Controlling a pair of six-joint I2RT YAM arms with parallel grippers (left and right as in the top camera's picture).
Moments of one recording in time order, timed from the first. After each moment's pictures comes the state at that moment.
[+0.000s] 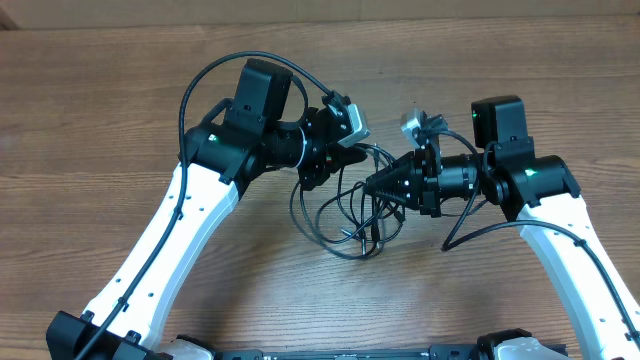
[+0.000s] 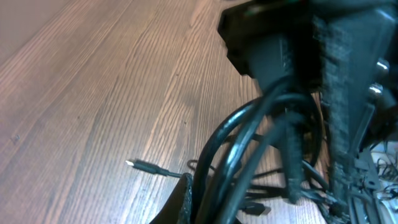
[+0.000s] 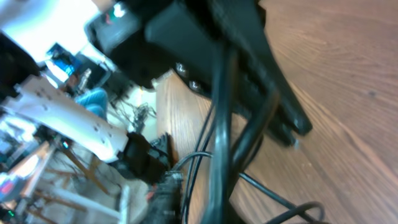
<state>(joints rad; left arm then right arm) -0.42 1.53 1.41 -0.73 0.82 0.56 0.20 1.34 1.11 -0.74 -1.23 -0.32</state>
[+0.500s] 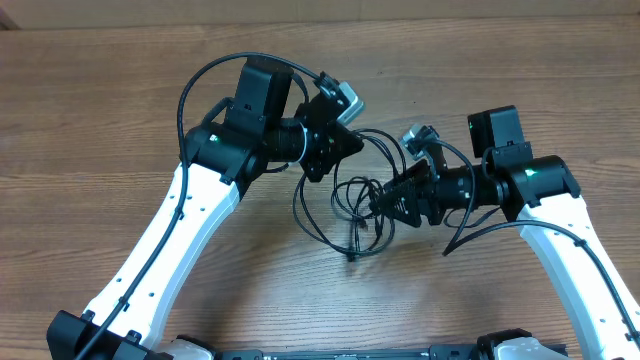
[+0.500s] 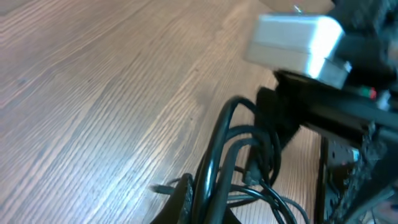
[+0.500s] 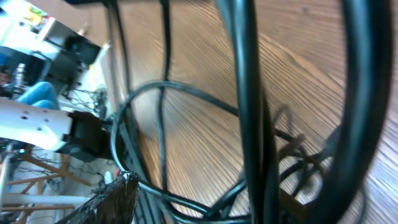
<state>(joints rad) -0.42 1.53 1.41 -0.66 0.71 0.21 0.20 1.34 1.11 -0.94 -0.95 -0.32</state>
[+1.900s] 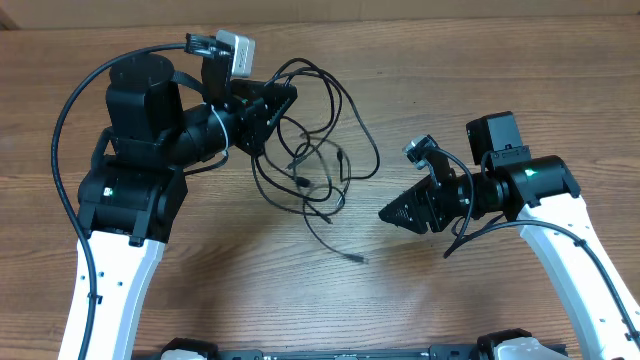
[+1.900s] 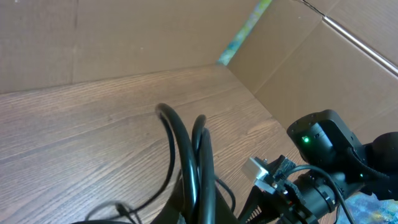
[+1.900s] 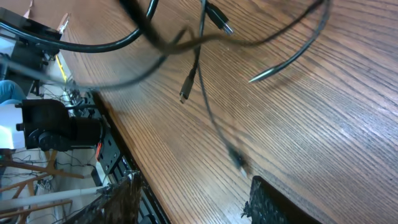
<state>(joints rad) -0.19 1.25 1.40 -0.54 0.69 -0.26 0.20 1.34 1.11 -1.05 -0.79 -0.30</state>
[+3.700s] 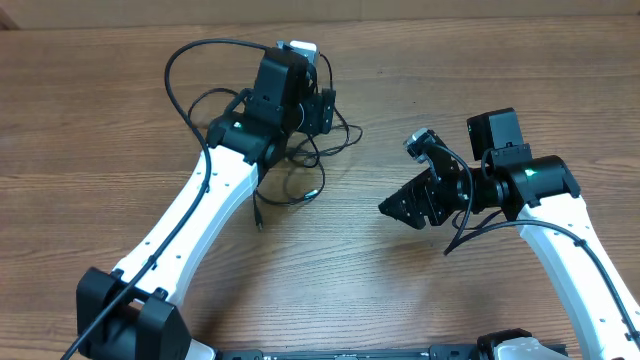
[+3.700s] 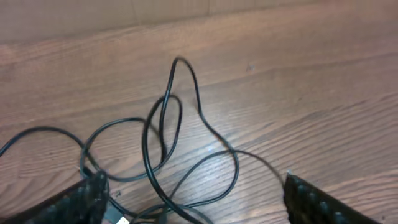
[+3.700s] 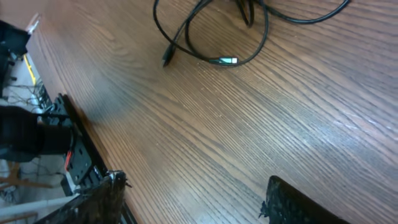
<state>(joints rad) -0.44 1.65 1.41 -0.47 -0.09 -0.20 0.20 1.34 1.11 -0.98 -0.71 -0.30</state>
